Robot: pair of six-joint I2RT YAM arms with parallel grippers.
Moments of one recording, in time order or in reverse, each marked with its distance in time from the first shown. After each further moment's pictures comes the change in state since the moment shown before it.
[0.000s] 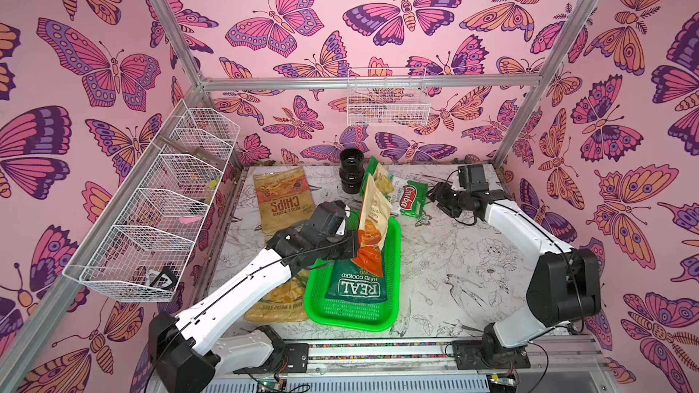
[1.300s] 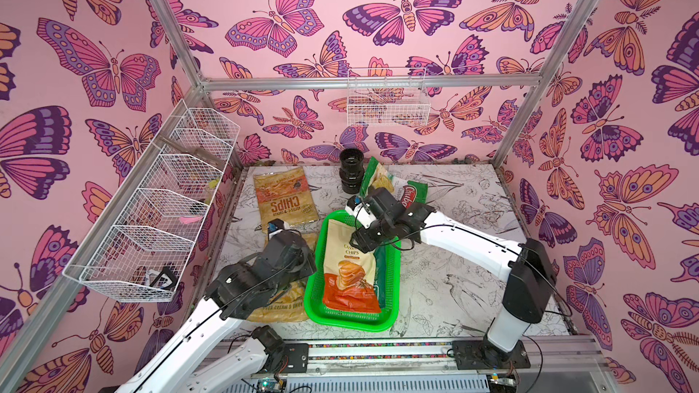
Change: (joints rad) left arm 0.020 -0.387 -0.012 -0.357 -0.456 -0.176; right arm 0.712 0.185 0.250 -0.199 0.080 -0.692
